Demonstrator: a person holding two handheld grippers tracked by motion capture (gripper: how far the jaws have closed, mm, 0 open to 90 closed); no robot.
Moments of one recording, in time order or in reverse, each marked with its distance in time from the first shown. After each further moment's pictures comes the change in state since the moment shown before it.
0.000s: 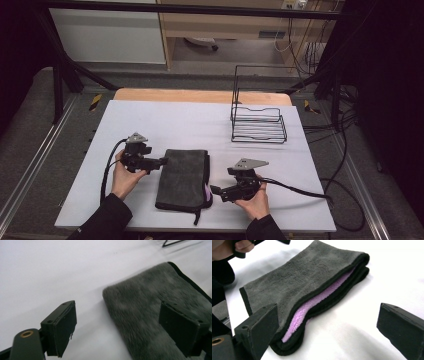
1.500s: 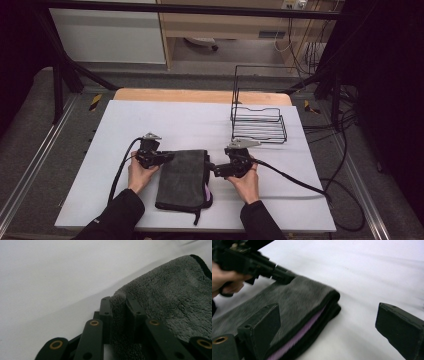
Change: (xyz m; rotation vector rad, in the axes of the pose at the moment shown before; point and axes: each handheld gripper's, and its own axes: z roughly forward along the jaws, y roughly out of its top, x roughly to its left) left arm 0.000 -0.001 0.046 0.094 -0.021 -0.039; right arm -0.027 0.045 0.035 -0.055 -0.099 0.032
